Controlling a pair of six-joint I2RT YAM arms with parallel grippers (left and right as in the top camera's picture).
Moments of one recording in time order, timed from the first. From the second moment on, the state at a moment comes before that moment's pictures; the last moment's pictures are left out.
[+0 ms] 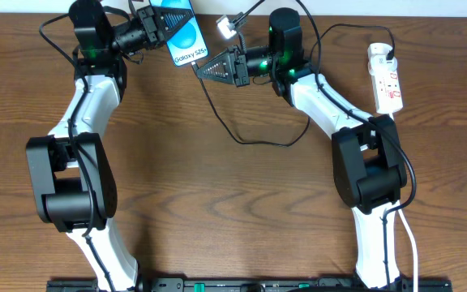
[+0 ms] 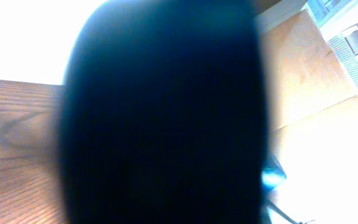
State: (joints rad) left arm 0.06 2.03 1.49 0.56 1.19 -1.04; right arm 0.39 2.27 1.73 0.39 -1.37 0.63
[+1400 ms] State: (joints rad) left arm 0.04 2.03 1.49 0.56 1.04 -1.04; right arm 0.37 2.27 1.73 0.40 -1.28 0.65
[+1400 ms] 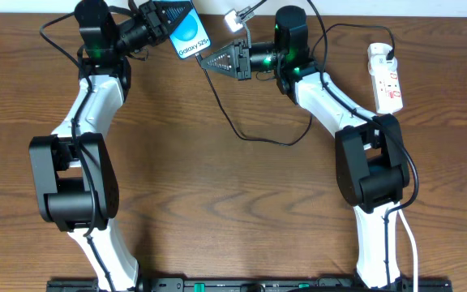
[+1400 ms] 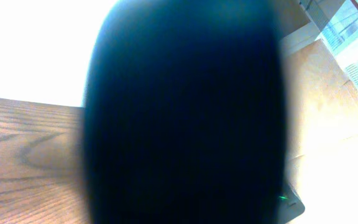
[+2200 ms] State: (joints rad) left arm 0.04 2.03 1.49 0.57 1.02 -1.04; right arm 0.37 2.27 1.73 0.45 -1.27 0.71
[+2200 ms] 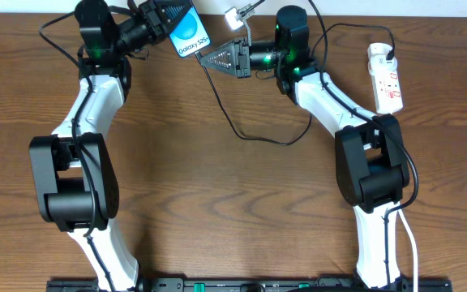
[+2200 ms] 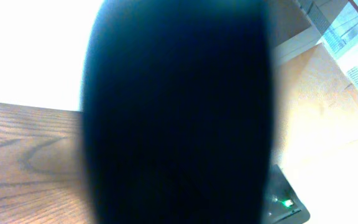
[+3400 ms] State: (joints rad) left arm 0.01 2.03 1.49 0.55 1.04 -1.03; right arm 0.36 2.27 1.73 0.47 -1.19 0.73
